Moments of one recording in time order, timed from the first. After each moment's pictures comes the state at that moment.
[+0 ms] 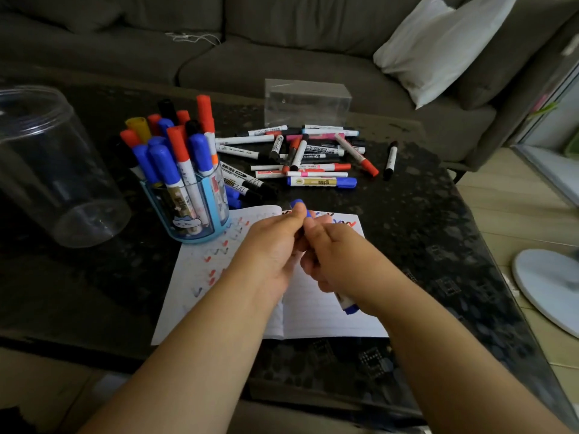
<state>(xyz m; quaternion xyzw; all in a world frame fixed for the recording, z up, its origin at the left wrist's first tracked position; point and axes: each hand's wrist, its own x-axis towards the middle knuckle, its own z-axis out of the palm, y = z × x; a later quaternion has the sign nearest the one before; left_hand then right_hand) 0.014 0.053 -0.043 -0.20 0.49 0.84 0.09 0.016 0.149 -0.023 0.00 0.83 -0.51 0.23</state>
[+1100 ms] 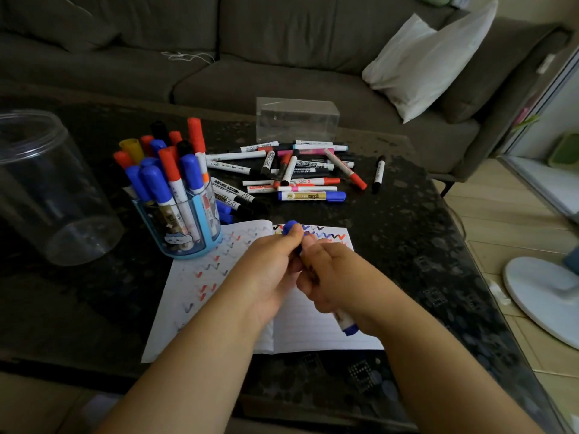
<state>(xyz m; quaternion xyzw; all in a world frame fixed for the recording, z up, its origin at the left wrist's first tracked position) 0.021 0.058 -0.040 -0.17 0.52 0.82 0.14 0.018 0.165 -0.024 -0.02 0.79 -0.56 0.25</state>
